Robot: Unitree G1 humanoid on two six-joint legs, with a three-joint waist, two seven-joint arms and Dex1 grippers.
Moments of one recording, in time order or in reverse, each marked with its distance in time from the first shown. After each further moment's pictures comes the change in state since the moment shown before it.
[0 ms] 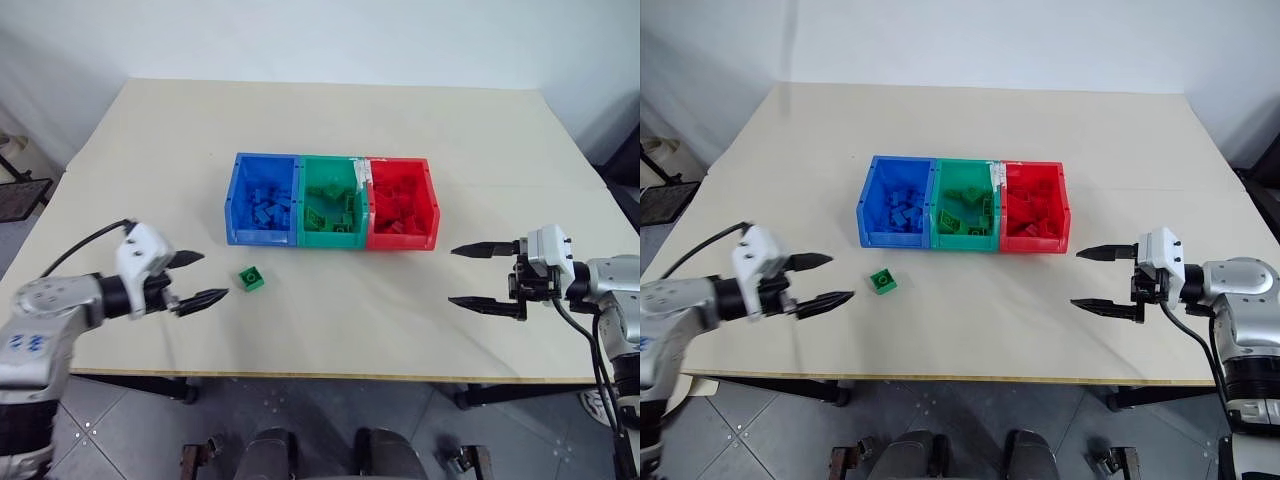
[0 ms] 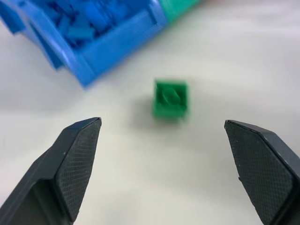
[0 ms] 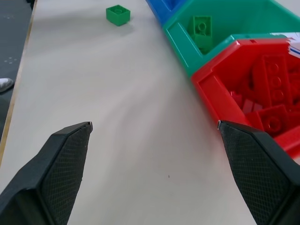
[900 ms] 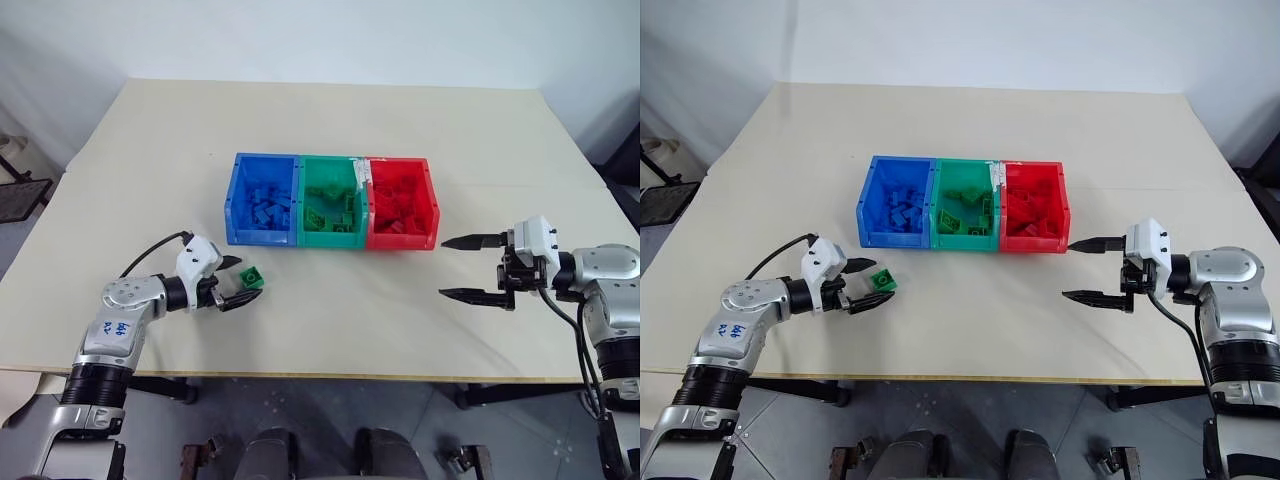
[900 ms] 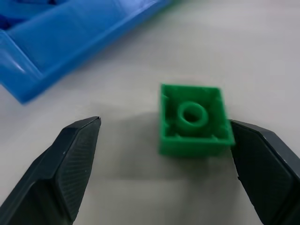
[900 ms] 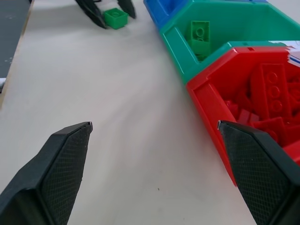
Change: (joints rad) left arm -0.365 -0.259 -0.358 0.484 0.223 -0.306 0.130; right arm -0.051 0.035 0.025 0.042 -0.037 -0.011 0.012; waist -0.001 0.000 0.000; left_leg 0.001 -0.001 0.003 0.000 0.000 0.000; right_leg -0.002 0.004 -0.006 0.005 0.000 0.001
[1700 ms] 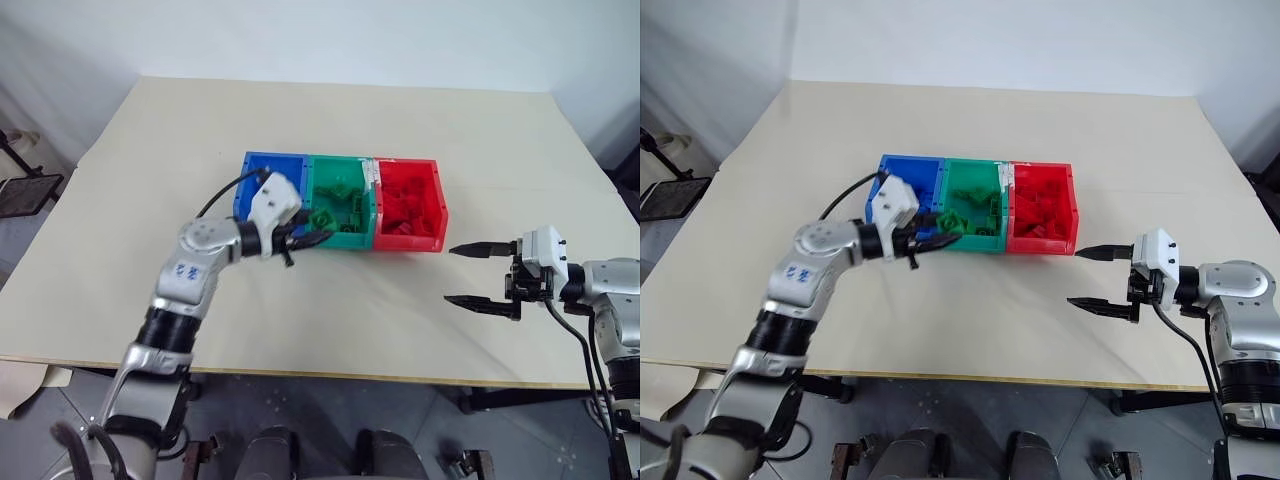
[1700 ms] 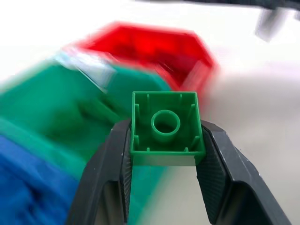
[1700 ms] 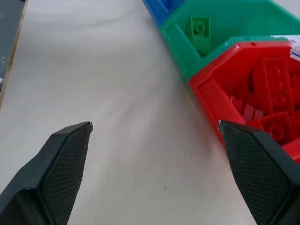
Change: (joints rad) left arm -0.417 -0.310 -0.114 0.019 0.045 0.080 0.160; right arm 0.122 -0.016 -0.057 -0.121 0.014 0.037 -0.070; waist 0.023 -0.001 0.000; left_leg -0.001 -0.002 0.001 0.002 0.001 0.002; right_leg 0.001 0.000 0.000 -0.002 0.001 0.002
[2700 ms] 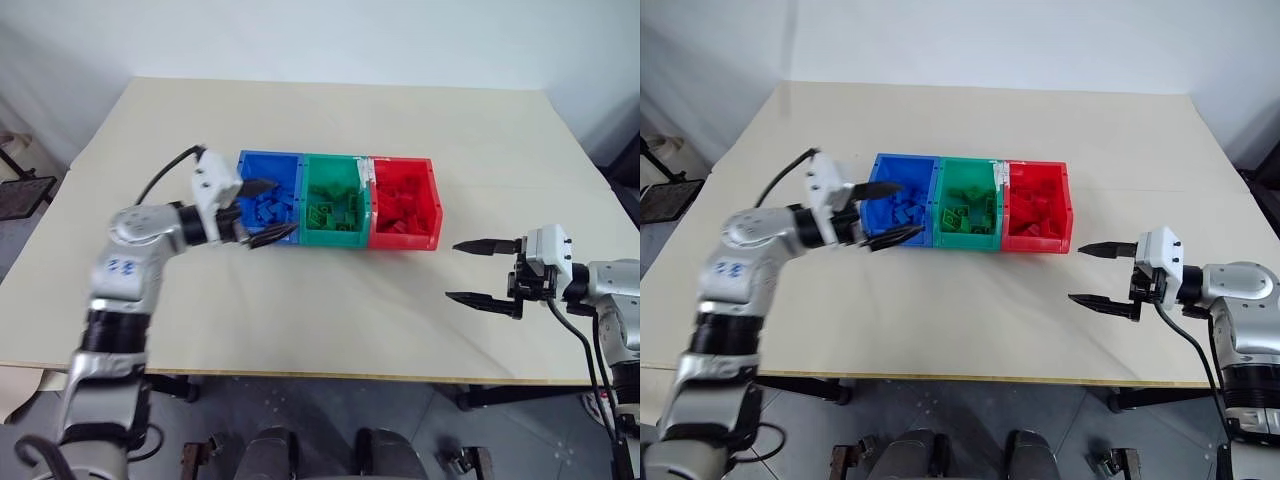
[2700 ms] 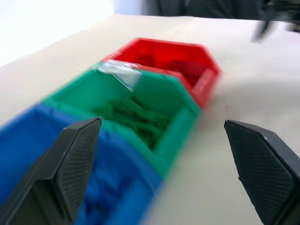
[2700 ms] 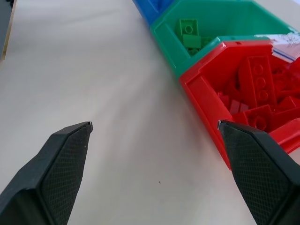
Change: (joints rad) left arm 0.262 0.333 0.230 -0.301 -0.257 0.120 -0.253; right arm -0.023 -0.009 -0.012 0.031 0.004 -0.003 0.000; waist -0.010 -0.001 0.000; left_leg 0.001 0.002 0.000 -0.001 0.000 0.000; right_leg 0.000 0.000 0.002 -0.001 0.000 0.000
